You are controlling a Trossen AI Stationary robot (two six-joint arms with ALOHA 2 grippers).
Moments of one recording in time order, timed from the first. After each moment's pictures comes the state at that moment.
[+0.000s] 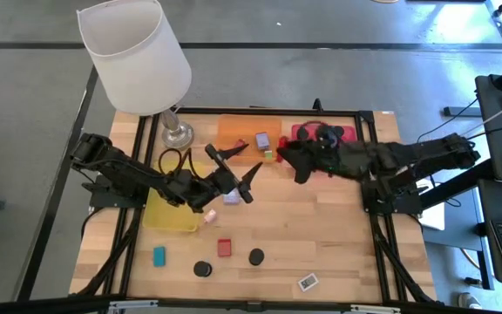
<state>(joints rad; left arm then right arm) -0.30 1.55 0.98 1.02 -0.94 0.82 0.26 1.24 1.28 -0.27 0.61 0.79</state>
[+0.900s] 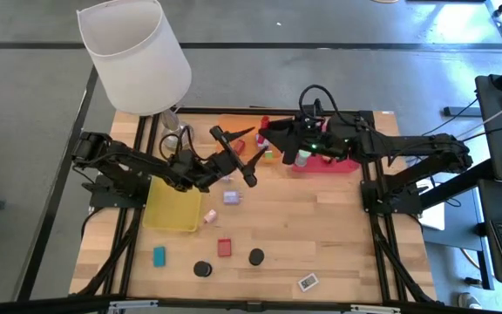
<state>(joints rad) -0.13 1.55 0.98 1.11 -0.63 0.74 0.03 1.33 1.28 0.06 0.27 0.62</state>
